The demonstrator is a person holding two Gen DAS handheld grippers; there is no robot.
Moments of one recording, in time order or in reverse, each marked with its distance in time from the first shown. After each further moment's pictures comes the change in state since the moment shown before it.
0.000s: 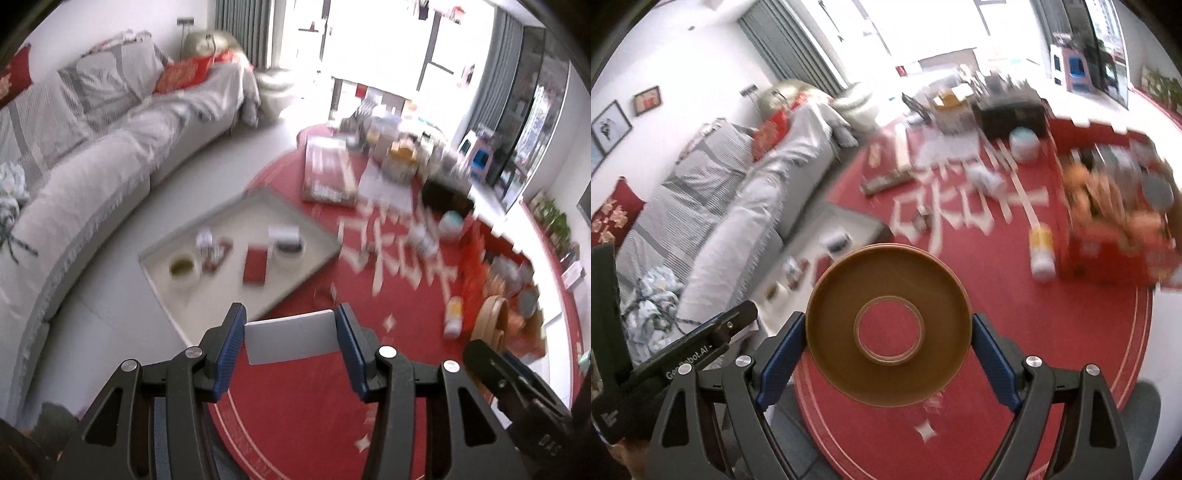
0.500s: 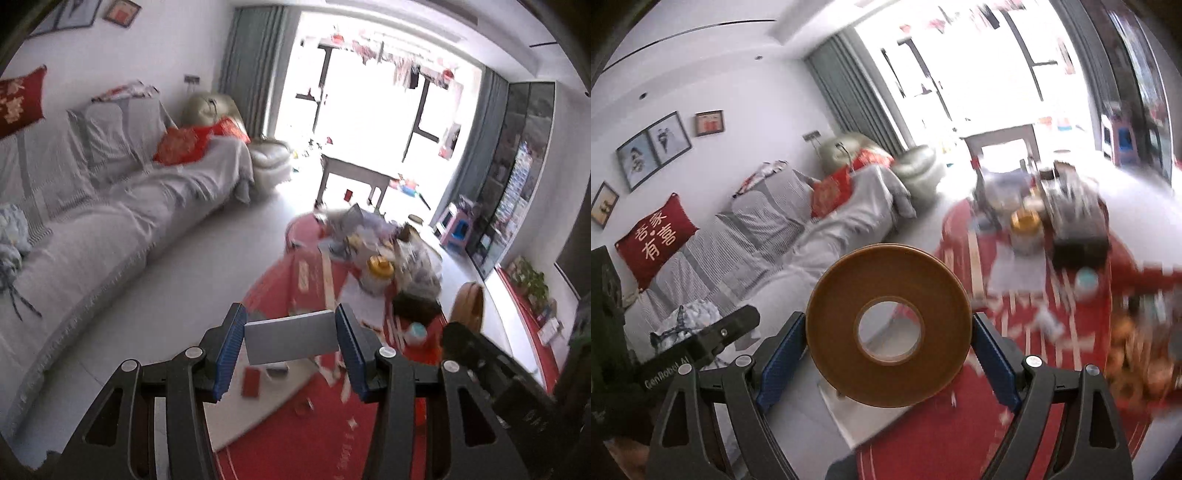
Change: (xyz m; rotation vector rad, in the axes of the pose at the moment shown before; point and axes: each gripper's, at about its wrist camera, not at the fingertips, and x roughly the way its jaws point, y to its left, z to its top) left arm -0.096 0.028 0.135 -0.058 -0.257 -0.054; right arm -0.058 0.099 0.138 -0.160 -0.231 0.159
